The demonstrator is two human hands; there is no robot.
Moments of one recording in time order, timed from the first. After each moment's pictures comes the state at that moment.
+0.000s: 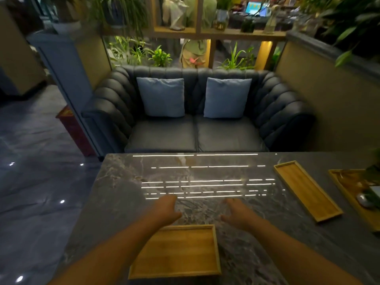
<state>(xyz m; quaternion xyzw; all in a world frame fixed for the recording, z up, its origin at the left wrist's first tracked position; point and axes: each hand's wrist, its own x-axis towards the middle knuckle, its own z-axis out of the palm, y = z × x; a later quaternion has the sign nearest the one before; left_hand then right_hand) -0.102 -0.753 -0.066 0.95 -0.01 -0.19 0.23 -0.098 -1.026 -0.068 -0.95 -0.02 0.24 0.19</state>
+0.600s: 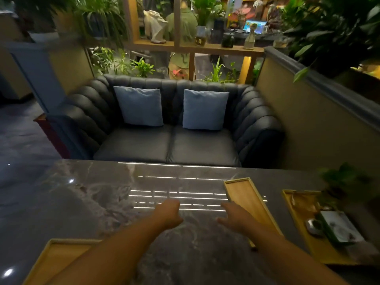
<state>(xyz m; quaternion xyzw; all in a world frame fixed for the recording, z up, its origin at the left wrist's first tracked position) -0.038 -1.028 -0.061 0.96 -0.03 -0.21 0.16 -0.028 -1.282 -0.056 -0.96 -0.07 0.23 0.14</state>
